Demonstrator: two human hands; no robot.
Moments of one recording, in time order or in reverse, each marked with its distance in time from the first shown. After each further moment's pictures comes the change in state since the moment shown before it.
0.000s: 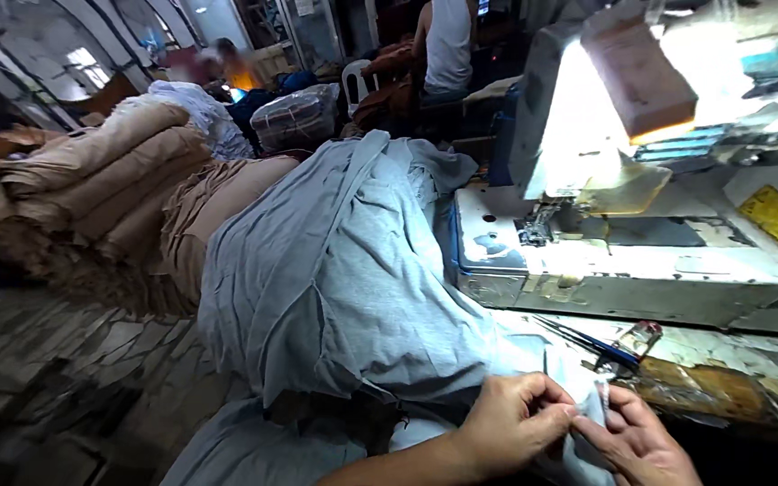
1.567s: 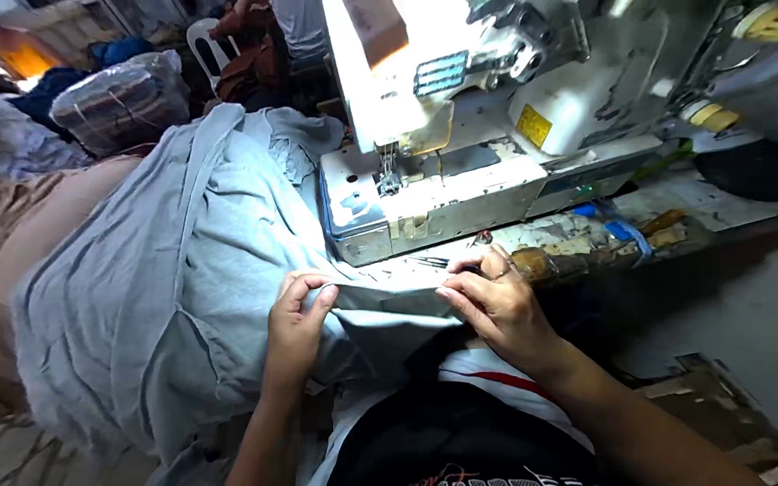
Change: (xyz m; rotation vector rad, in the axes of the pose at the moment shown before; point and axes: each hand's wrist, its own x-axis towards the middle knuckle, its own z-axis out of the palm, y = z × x) left_hand 0.005 0.036 -0.083 0.209 0.473 0.037; right_hand 0.045 -0.035 -0.010 -1.102 0.039 -0.776
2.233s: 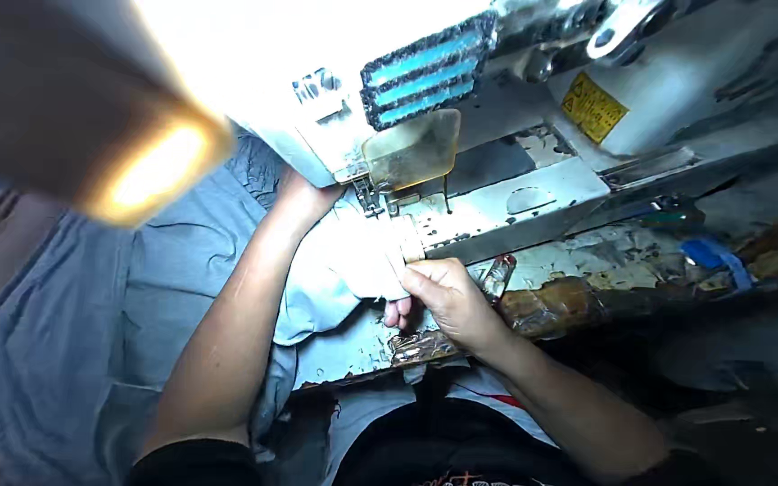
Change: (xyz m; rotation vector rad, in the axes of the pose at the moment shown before) left_hand 0.200 -0.003 0.074 0.829 -0.355 0.292; right_hand 0.066 0.025 0.057 1.210 -0.149 0.712
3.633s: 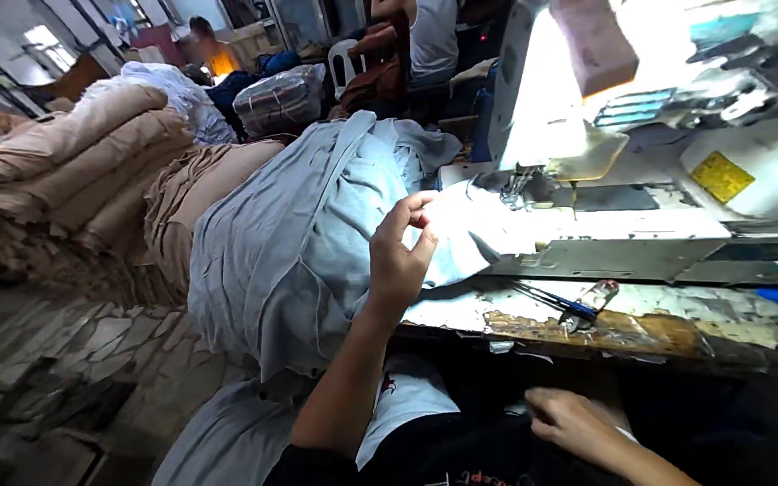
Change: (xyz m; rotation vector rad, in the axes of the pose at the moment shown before) left_hand -0.162 0.033 -0.044 -0.453 0.578 -0.050; right_hand -0.132 0.092 -0.094 -1.348 -0.661 0.341
